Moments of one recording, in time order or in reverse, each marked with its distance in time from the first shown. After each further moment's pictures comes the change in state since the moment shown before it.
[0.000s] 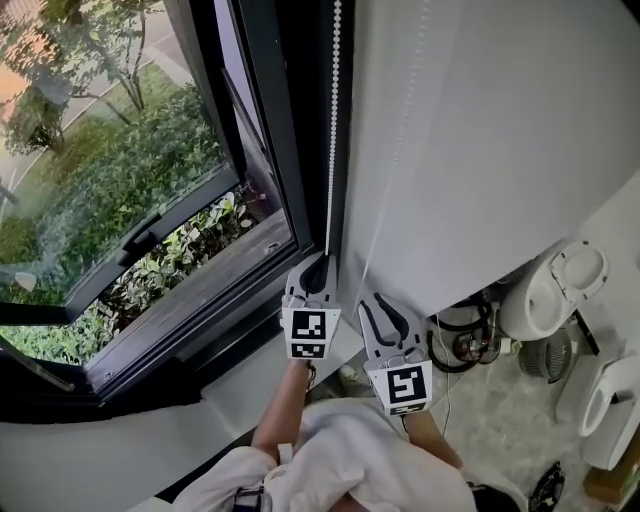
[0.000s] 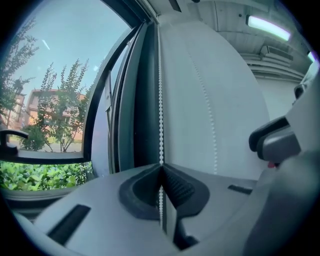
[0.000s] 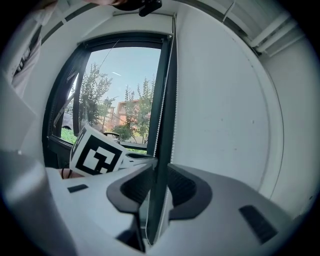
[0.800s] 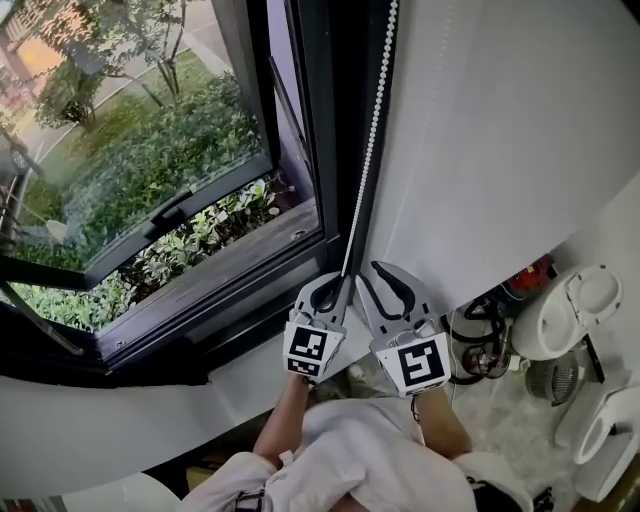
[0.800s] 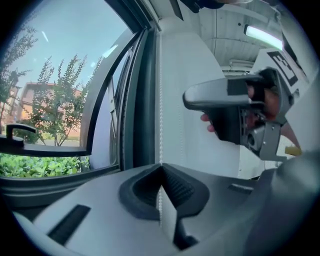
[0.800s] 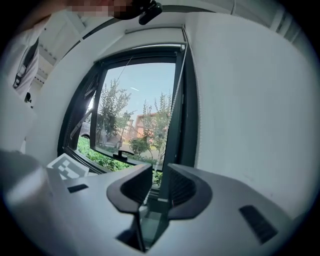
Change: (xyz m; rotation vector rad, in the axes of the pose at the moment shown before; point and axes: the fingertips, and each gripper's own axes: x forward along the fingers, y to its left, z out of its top) left arm -0.060 -0.016 -0.016 -0.022 0.001 -0.085; right arm 0.022 0.028 0.076 -0.056 -0.186 0.214
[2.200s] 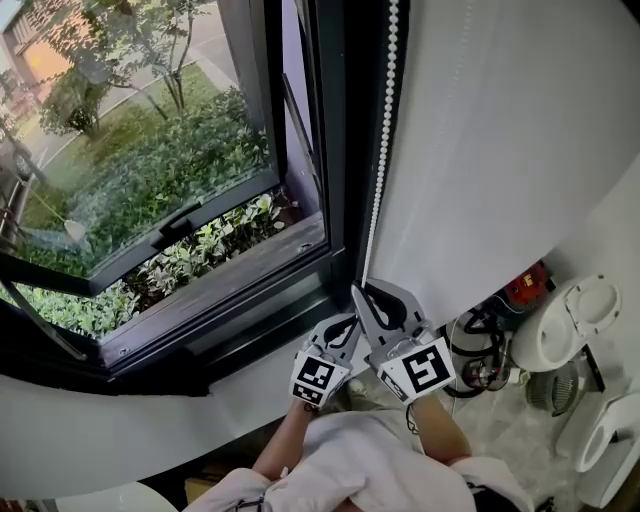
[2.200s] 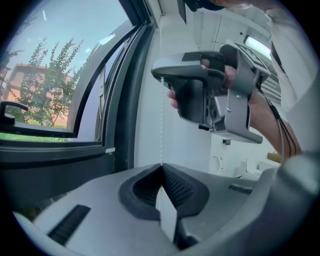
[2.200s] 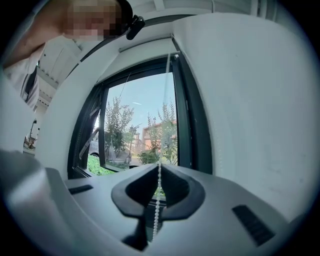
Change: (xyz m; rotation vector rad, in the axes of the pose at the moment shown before) left arm -0.026 -0.050 -0.040 -0.056 0.057 -0.163; right arm 0.003 0.023 0.017 0.129 -0.099 0.116
